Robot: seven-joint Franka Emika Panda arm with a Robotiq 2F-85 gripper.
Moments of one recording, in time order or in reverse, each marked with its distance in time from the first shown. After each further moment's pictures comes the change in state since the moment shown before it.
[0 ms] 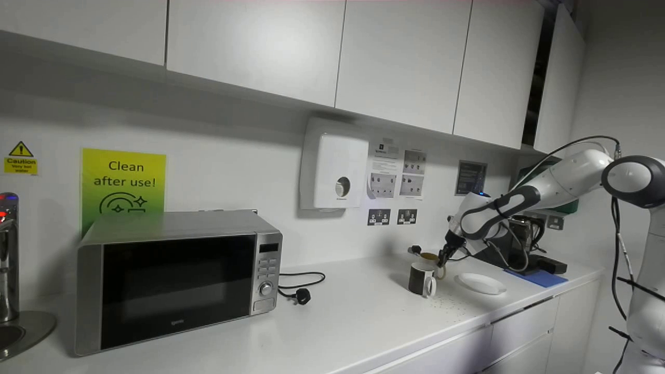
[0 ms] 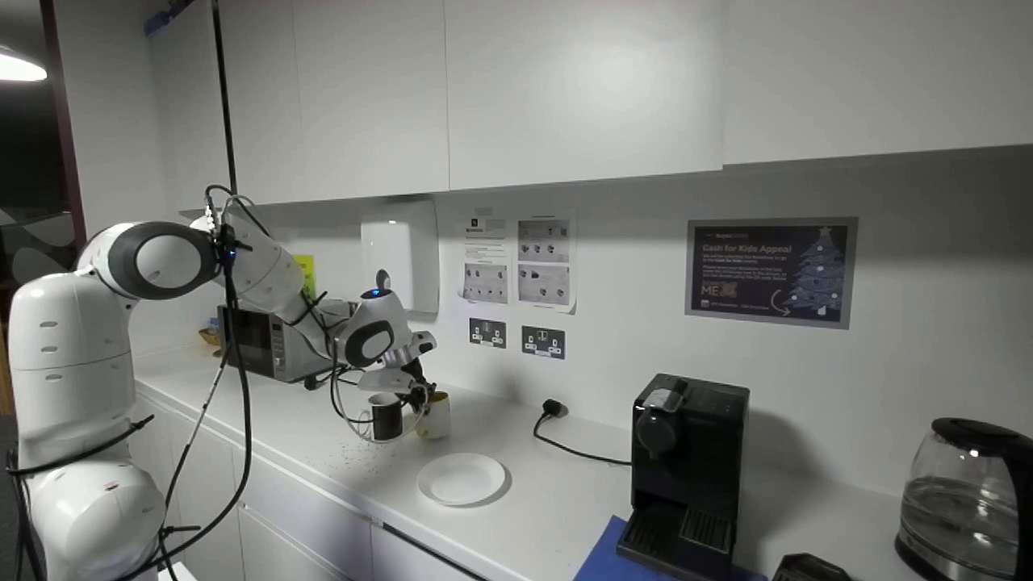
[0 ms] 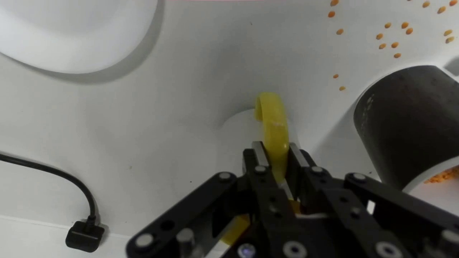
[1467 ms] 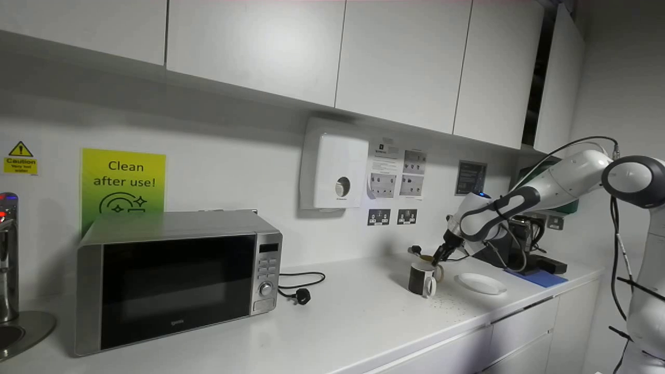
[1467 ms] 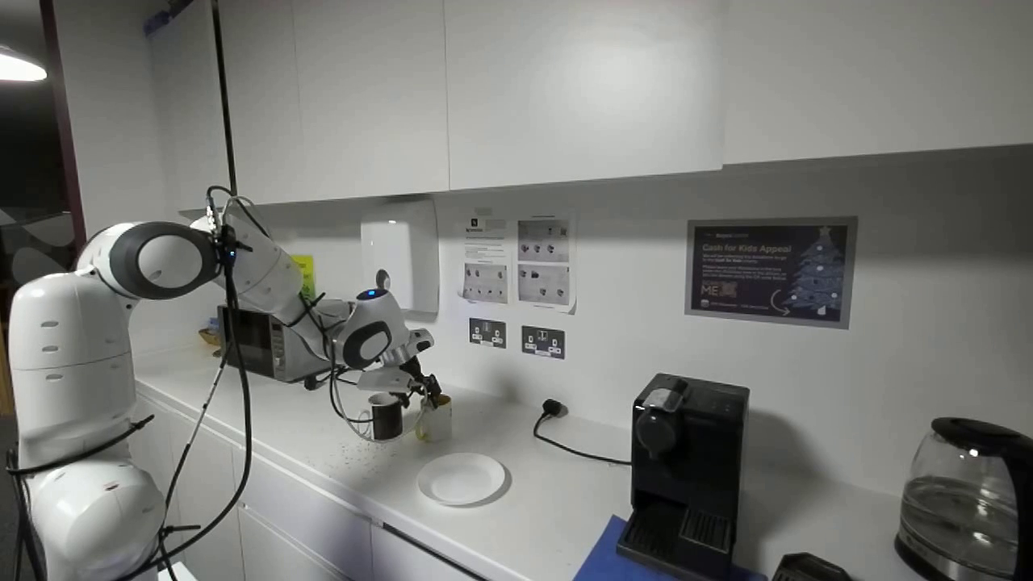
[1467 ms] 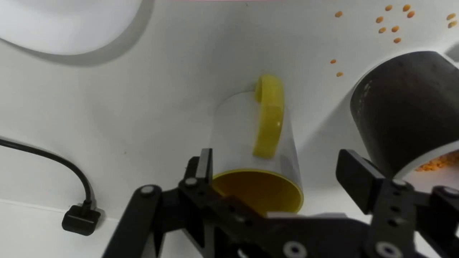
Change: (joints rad) arm 0.000 0.000 0.015 -0.010 0.000 0.054 0.000
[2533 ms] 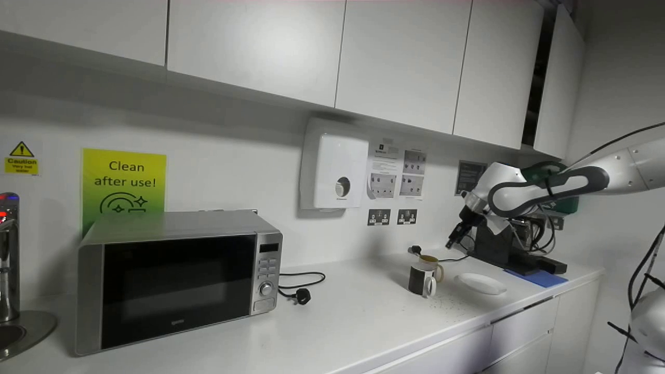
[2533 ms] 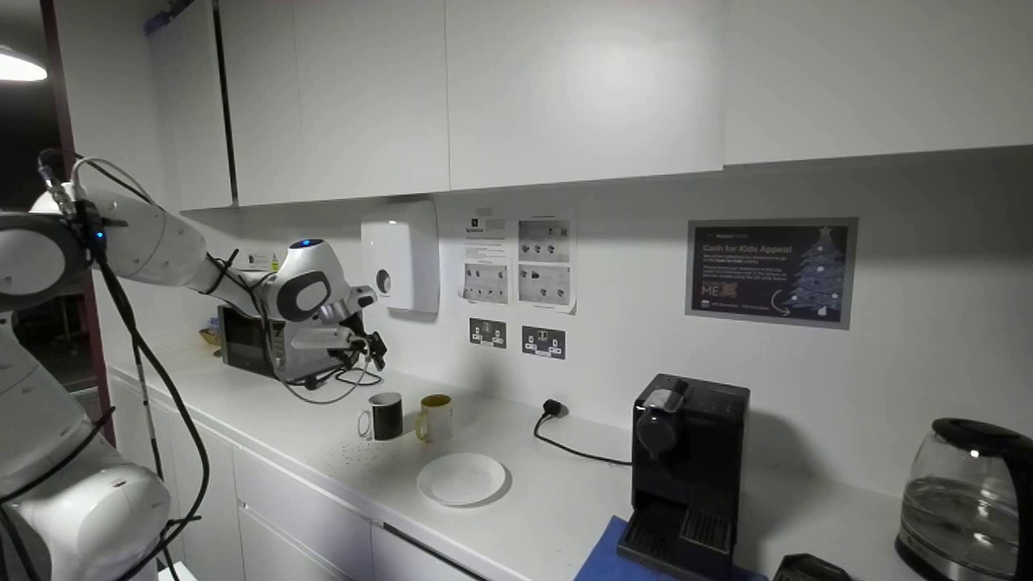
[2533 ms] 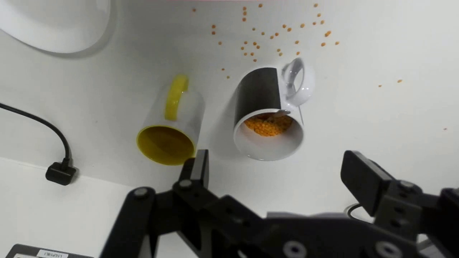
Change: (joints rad) arm 0.078 -0.452 0.073 -0.153 0.000 -0.286 0.070
